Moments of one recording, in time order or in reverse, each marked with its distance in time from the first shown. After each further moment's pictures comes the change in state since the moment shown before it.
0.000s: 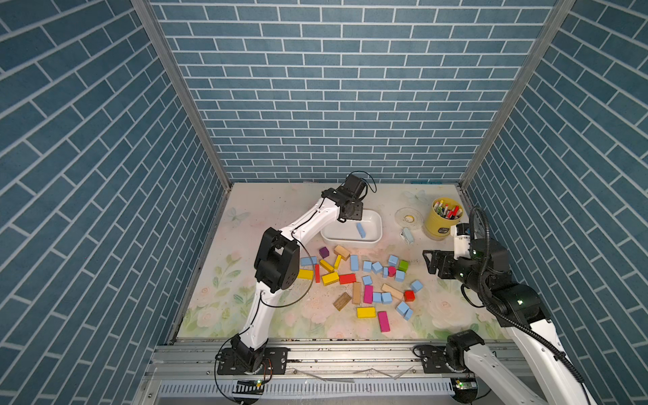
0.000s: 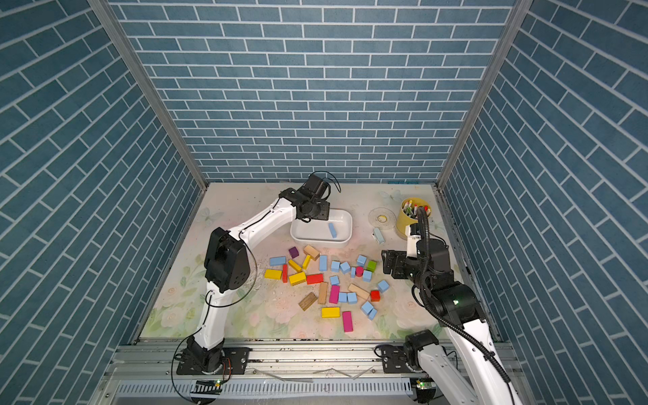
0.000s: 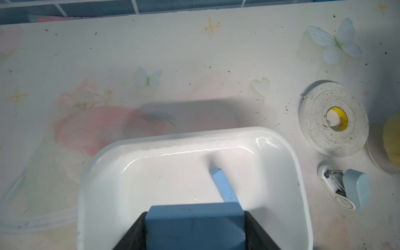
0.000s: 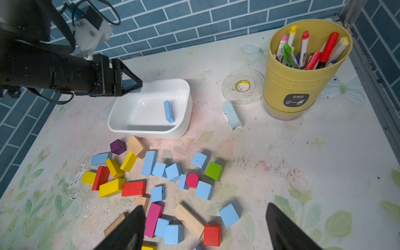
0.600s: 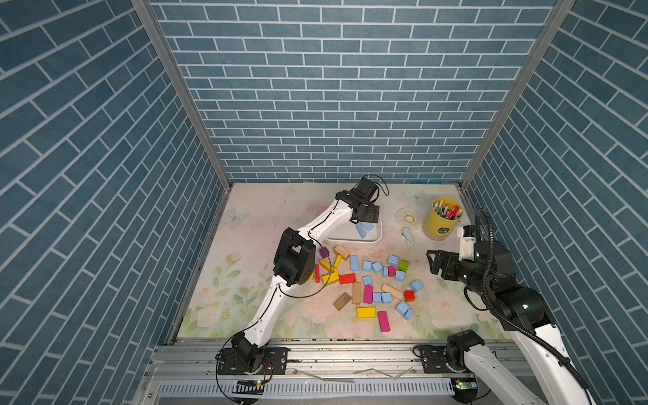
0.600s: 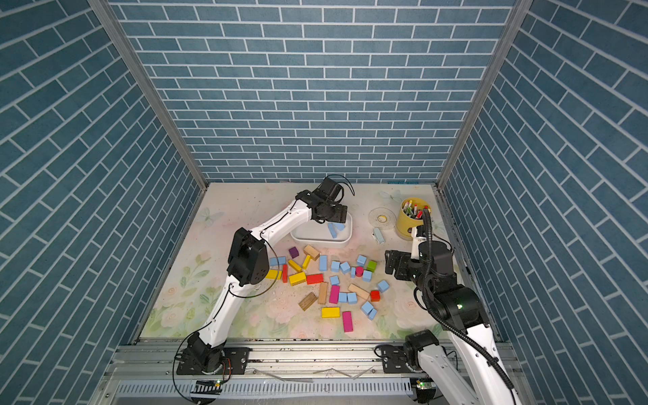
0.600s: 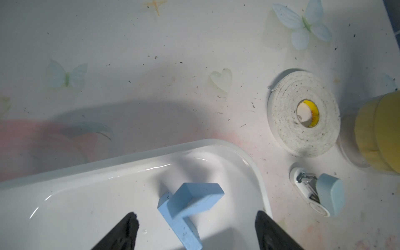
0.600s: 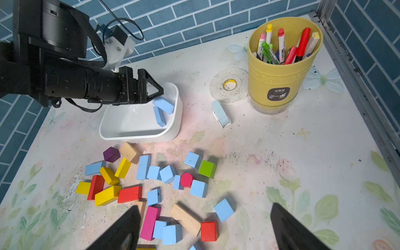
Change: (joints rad) left arm -0.034 0.194 0.228 -0.021 0.107 -0.008; right arm 0.000 -0.031 0.019 -0.049 0.061 0.060
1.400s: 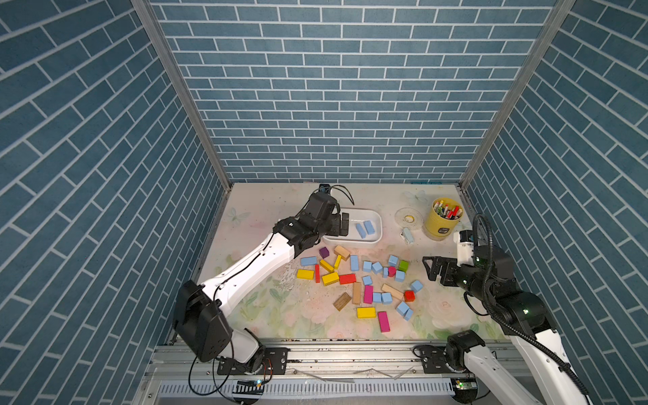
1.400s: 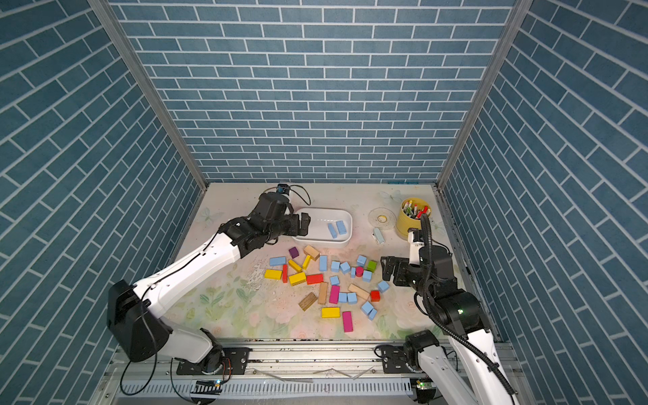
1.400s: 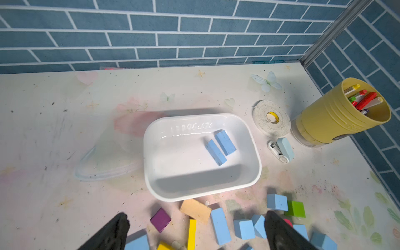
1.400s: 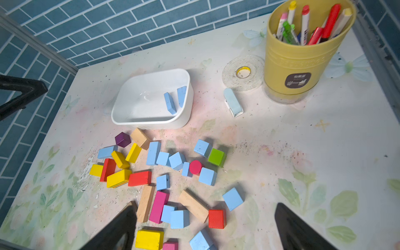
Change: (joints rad) left arm 0.000 -1.003 -1.024 0.308 -0.163 0.035; right arm 0.000 -0.026 -0.043 -0.017 -0.106 -0.011
